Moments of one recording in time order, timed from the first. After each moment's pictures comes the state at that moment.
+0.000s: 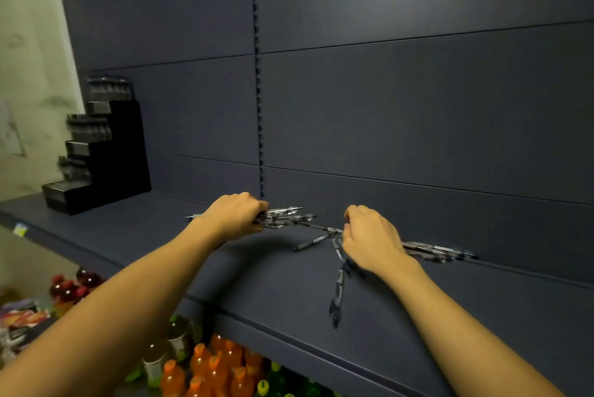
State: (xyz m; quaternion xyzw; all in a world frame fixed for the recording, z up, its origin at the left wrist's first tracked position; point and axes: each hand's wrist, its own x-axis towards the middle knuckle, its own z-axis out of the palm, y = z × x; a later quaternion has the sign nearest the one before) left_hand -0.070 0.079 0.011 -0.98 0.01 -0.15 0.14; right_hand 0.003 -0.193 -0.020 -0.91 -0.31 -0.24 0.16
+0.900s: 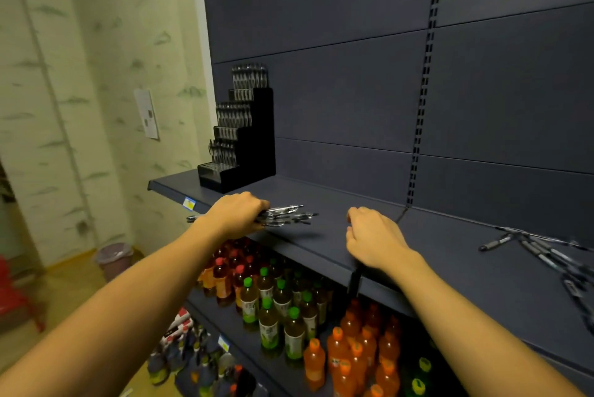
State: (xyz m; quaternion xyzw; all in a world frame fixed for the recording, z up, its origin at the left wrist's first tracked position) left_hand -0.261 0.382 -0.017 -0.97 -0.09 -0.13 0.16; right_hand -0.121 0.122 -0.049 -0.87 -0.43 -0.19 0.13
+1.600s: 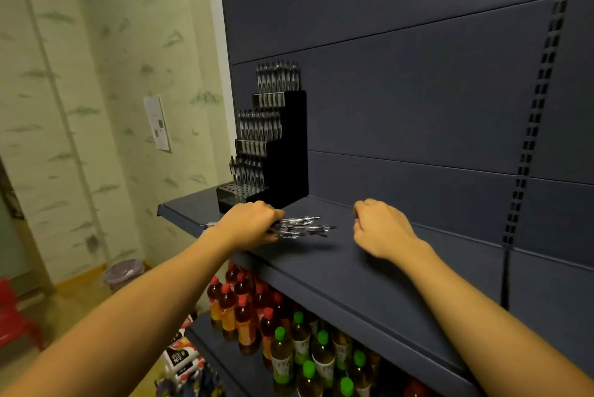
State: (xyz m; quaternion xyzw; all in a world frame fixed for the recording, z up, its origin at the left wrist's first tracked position) left_hand -0.187 0.553 -0.015 -0.97 -0.06 -0.13 0.18; right_hand -0.036 0.317 -0.025 -0.87 -0.44 -0.19 0.12
